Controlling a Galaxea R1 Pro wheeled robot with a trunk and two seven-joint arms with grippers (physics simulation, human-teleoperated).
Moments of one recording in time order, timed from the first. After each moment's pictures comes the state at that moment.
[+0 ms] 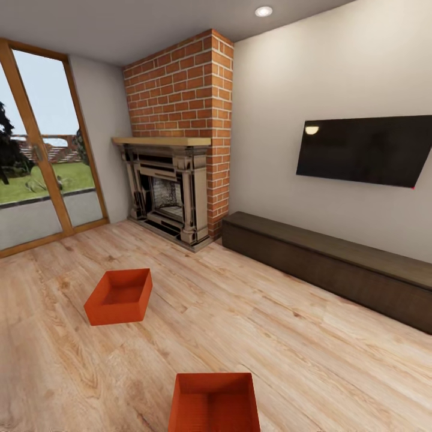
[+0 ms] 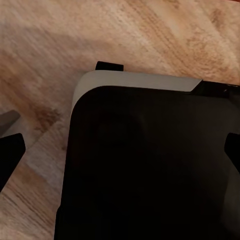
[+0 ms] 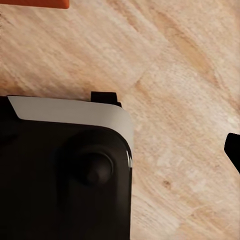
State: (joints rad) left arm 0.00 0.00 0.03 -0.10 0.12 -0.13 0.00; right arm -0.12 0.00 0.59 0.03 -0.52 -0.18 -0.10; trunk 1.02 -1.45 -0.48
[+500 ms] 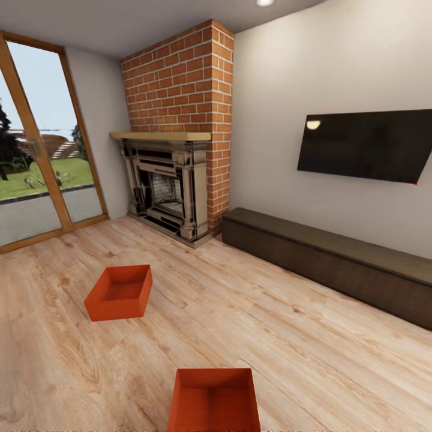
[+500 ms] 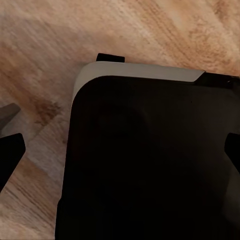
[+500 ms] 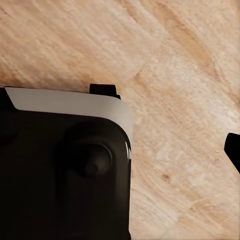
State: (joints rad) left arm 0.00 0.00 0.03 -0.10 0.12 -0.13 0.00; right arm -0.12 0.00 0.59 0.03 -0.52 -0.18 -0.10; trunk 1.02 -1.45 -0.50
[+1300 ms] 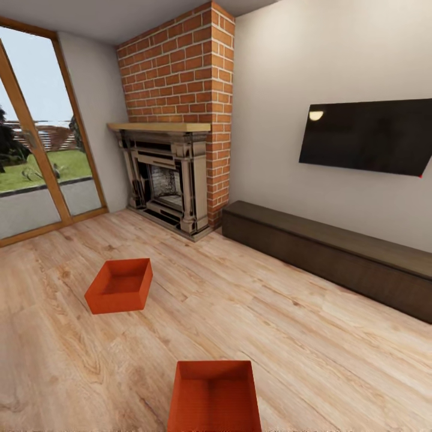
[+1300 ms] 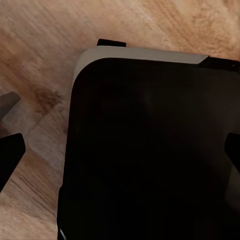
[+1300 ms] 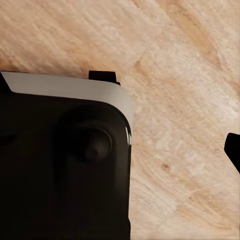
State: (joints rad) left arm 0.00 0.00 0.02 -0.10 0.12 -0.13 0.00; right arm -0.12 0.00 0.59 0.03 -0.52 -0.18 -0.11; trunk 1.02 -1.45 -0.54
